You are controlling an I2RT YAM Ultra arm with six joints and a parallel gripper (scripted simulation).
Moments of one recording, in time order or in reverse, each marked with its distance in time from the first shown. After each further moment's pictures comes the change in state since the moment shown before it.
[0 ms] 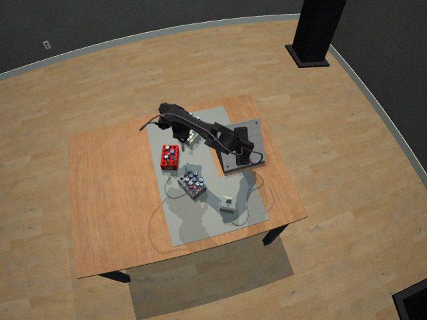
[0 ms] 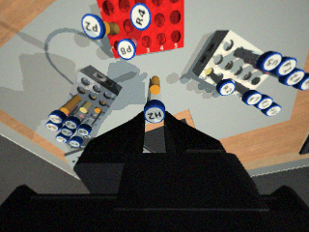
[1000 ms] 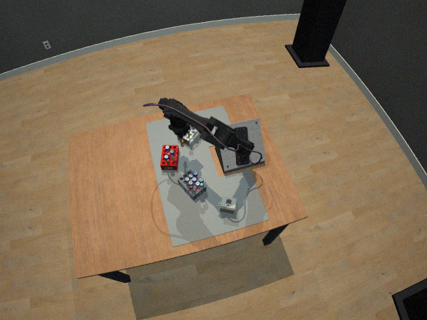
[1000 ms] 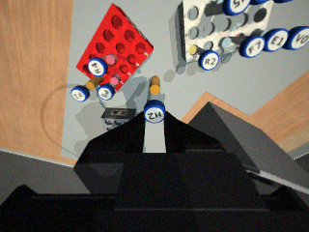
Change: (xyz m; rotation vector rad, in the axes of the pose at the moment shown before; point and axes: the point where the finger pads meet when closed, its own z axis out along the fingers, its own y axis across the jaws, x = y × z) arm -0.013 -0.026 0.002 -0.010 0.006 0.642
